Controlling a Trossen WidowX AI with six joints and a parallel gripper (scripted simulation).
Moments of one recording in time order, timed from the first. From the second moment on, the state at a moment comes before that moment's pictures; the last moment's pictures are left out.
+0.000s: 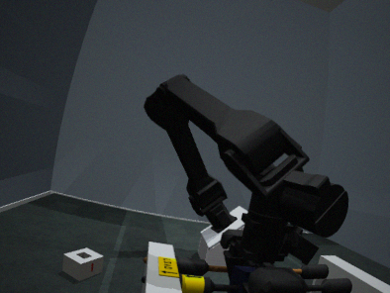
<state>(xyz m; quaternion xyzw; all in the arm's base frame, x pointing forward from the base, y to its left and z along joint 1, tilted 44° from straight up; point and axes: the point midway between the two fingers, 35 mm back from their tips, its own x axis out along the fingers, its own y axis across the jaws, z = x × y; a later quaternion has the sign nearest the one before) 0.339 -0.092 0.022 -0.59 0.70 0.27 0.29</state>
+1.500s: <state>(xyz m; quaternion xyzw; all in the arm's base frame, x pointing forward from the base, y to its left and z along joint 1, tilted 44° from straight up) 0.337 -0.093 0.022 -0.58 0.71 0.28 0.29</state>
